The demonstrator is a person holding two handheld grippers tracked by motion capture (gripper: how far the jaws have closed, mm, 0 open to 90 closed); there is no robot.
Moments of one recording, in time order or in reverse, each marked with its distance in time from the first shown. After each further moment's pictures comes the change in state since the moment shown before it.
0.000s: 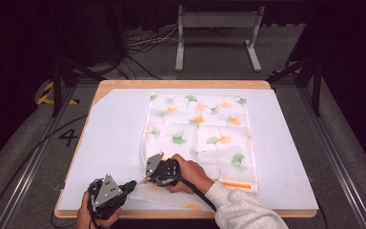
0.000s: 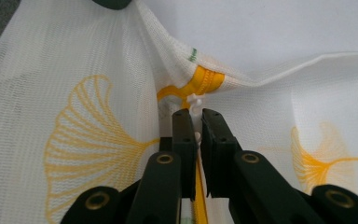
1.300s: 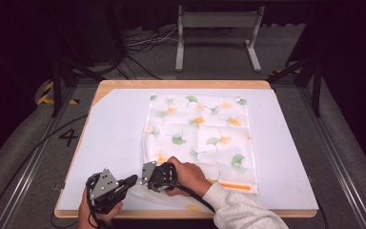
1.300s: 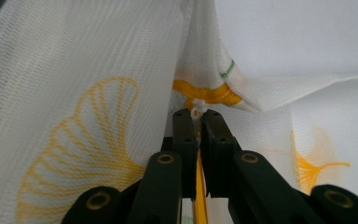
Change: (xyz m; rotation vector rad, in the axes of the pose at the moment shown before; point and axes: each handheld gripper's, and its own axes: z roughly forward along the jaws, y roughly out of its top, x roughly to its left) left arm 0.008 0.011 -0.001 -0.080 -0.023 -0.048; right arm 0.013 0.009 0.004 0.074 -0.067 -0.100
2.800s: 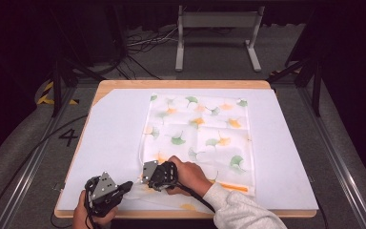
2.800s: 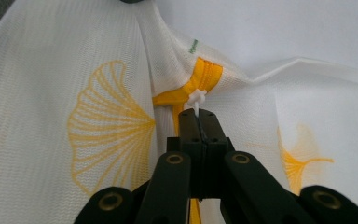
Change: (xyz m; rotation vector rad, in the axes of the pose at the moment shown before) left arm 0.008 -0.018 0.000 0.136 0.007 -0.029; right arm -0.001 -0.001 -0.002 -0.026 -0.035 -0.008
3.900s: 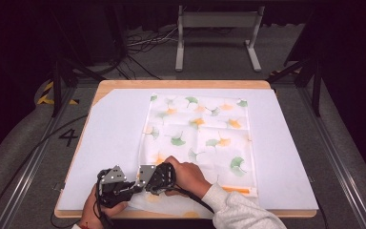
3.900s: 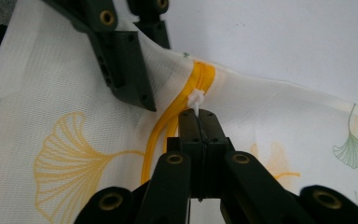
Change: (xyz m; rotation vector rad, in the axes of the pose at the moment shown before) left arm 0.009 0.013 0.033 0.070 -0.197 -0.052; right arm 0.007 0.011 -0.010 -0.031 -0.063 -0.053
